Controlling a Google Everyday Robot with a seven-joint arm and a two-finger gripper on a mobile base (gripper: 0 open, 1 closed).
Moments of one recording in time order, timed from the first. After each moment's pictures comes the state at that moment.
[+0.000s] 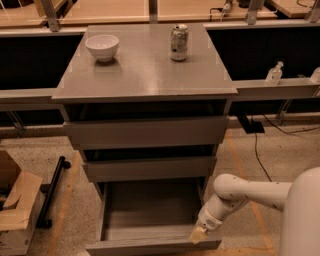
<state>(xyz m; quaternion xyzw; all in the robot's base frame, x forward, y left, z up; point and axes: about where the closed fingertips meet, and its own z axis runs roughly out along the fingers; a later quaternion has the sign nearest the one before) 0.425 -0.138 0.374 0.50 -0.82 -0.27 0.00</state>
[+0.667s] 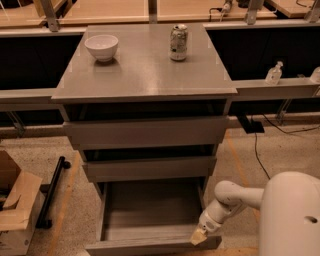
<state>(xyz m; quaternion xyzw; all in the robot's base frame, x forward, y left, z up) 0.443 -0.148 0.294 0.46 -0.84 -0.30 0.01</state>
